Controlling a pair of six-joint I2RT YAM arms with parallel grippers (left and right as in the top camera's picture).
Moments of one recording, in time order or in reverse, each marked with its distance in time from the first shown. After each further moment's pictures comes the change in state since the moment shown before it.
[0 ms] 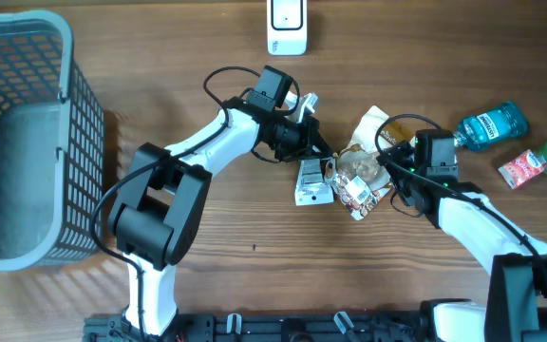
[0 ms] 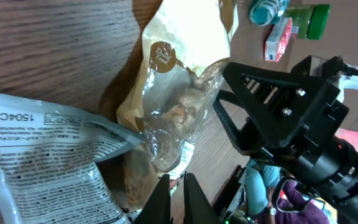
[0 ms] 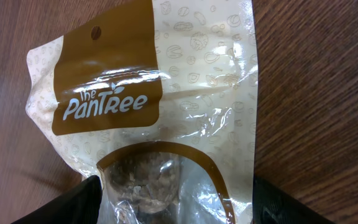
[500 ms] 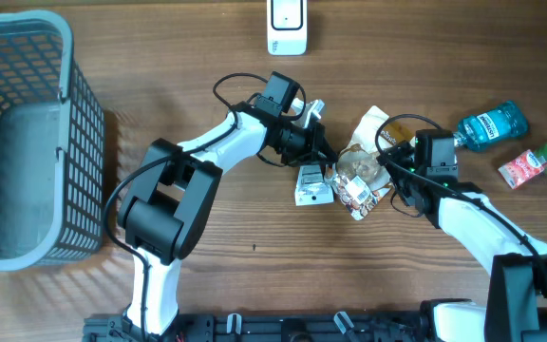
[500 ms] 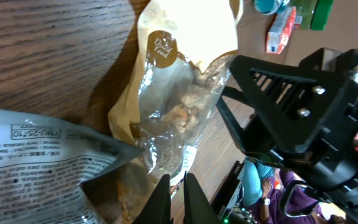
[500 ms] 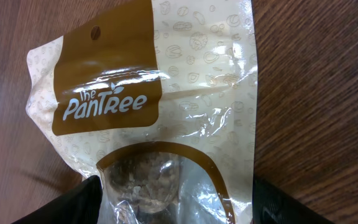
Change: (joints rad) left arm -0.025 0.050 0.000 0.045 0.032 -0.019; right arm 0.000 0.000 0.000 0.000 0.000 0.001
